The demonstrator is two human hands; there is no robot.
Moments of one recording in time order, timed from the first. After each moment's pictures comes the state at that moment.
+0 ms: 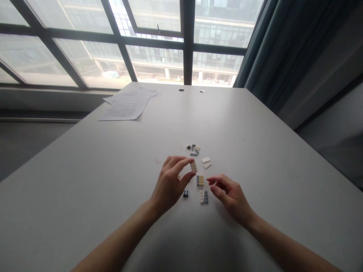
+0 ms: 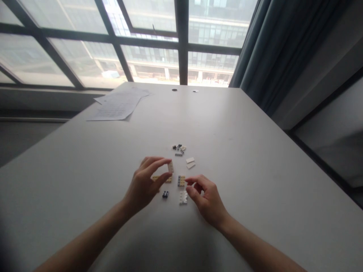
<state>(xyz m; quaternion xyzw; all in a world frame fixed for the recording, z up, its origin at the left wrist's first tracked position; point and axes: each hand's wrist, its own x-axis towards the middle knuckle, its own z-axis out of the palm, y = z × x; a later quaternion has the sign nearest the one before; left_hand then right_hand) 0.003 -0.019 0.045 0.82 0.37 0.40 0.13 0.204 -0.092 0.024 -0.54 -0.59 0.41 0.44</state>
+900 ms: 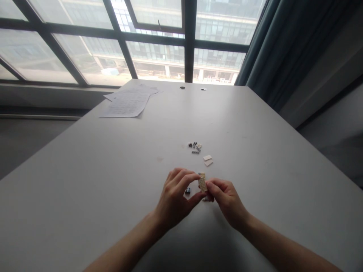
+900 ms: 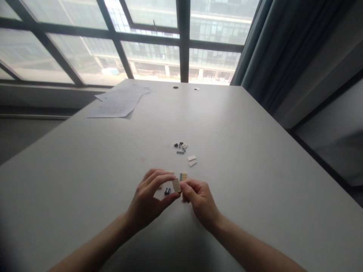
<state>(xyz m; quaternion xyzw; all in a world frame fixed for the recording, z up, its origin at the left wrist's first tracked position) 0.007 -0.055 0.037 0.83 0.31 0.44 0.12 0.177 -0.097 0.027 -0.46 -0.48 0.56 0.49</state>
